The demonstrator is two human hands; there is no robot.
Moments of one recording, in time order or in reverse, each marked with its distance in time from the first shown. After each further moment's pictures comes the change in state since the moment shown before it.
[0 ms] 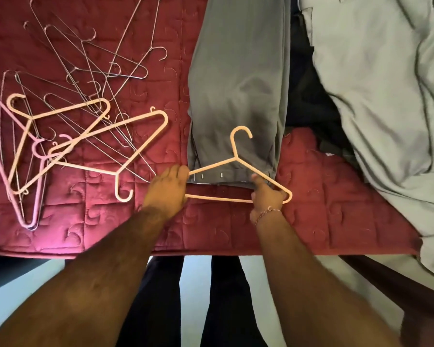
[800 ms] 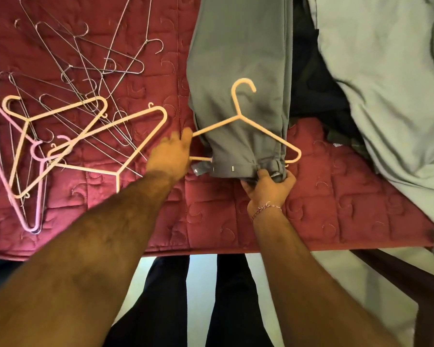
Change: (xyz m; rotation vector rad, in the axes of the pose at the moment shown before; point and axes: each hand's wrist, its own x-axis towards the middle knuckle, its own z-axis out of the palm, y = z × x) left_hand 0.067 0.000 -0.036 0.077 0.076 -0.088; right_hand -0.051 -0.020 0.020 0.370 -0.066 -0.026
